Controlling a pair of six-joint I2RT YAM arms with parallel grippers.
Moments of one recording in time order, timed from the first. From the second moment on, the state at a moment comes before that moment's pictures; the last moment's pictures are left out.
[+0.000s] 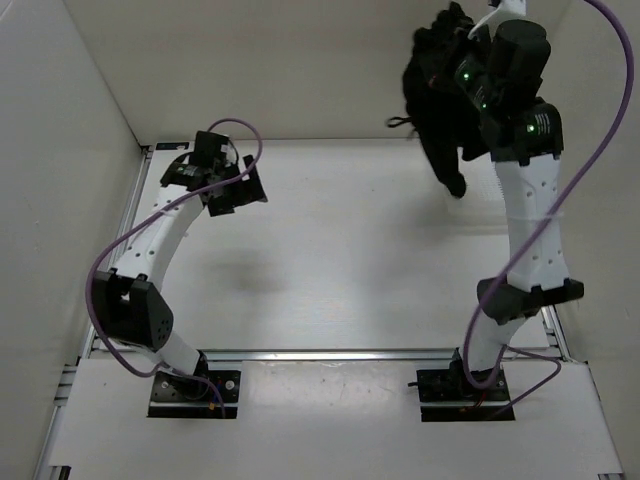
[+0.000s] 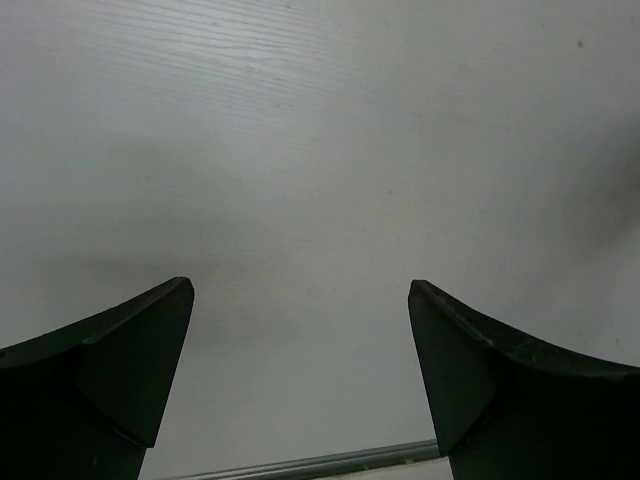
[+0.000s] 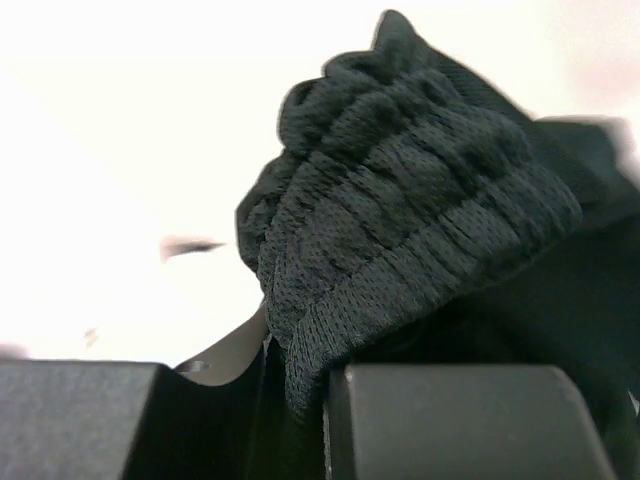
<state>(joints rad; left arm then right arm) -0.25 1.57 1.51 -0.82 0.07 -0.47 0.24 1.77 2.48 -0.77 -0.06 0.36</state>
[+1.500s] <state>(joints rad) -0.55 1.59 1.00 -0.71 0.17 -0.66 0.25 1.63 1.16 -0.72 -0.13 0.46</state>
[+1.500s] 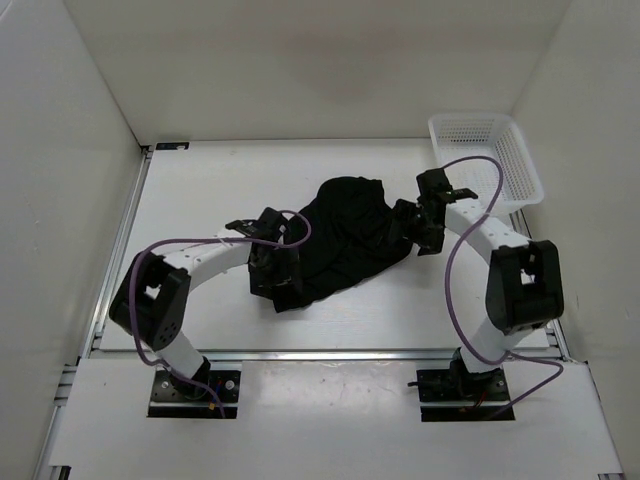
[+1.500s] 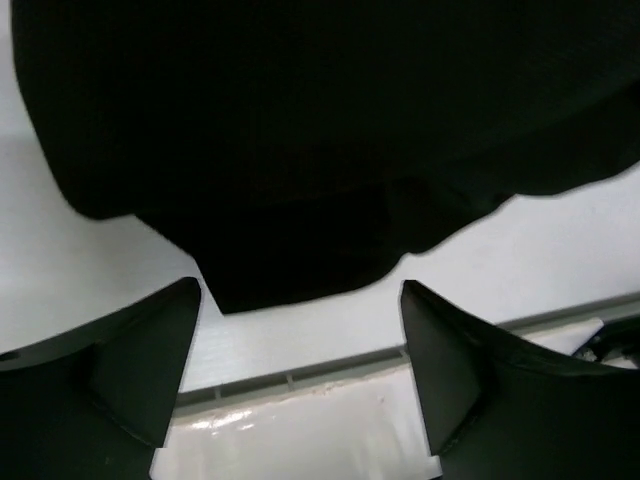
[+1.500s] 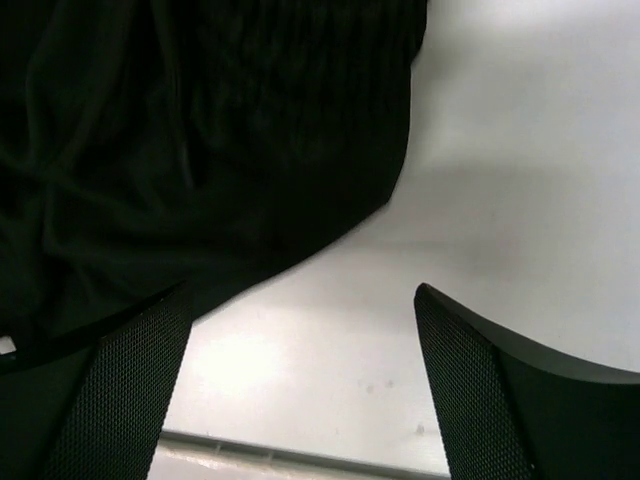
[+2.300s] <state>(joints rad) -0.25 1.63 1.52 -0.85 0.09 -0.55 0.25 1.84 1.73 -0.73 -0.15 0.45</state>
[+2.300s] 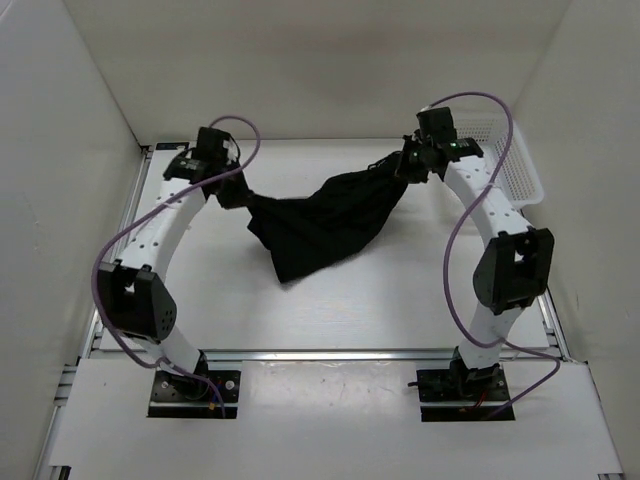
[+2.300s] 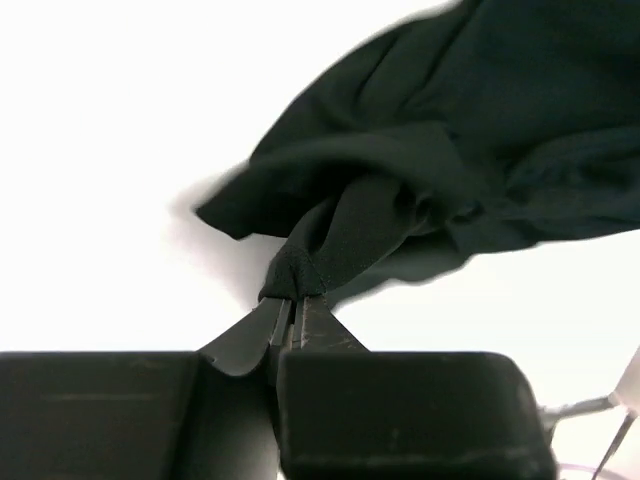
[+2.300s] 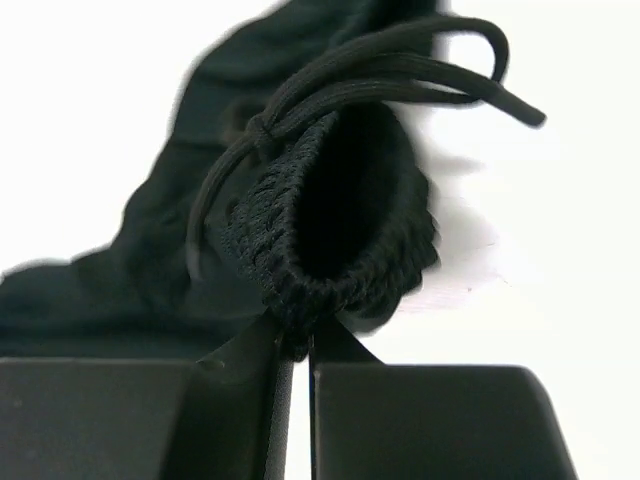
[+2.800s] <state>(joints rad) -0.11 1.35 1.79 -1.07 0.07 -0.50 0.30 1.35 1.66 -0.90 -0.09 0.40</state>
